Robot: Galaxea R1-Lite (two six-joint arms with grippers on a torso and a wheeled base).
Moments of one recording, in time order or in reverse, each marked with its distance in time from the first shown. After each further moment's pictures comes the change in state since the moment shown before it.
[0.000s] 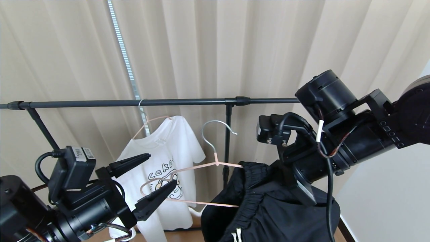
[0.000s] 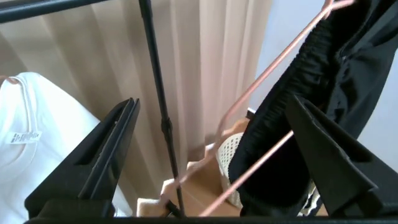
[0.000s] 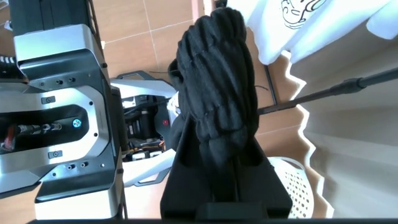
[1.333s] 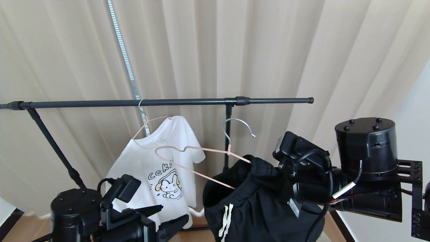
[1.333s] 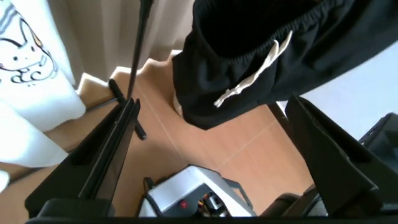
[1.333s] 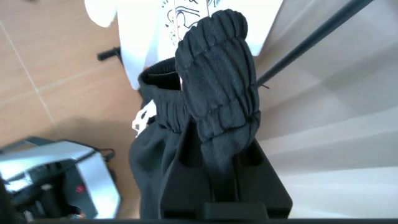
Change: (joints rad) left arm -0.111 0.158 -0.023 0.347 0.125 -0.361; right arm 0.061 -0.160 0.670 -0.997 -0.347 0.184
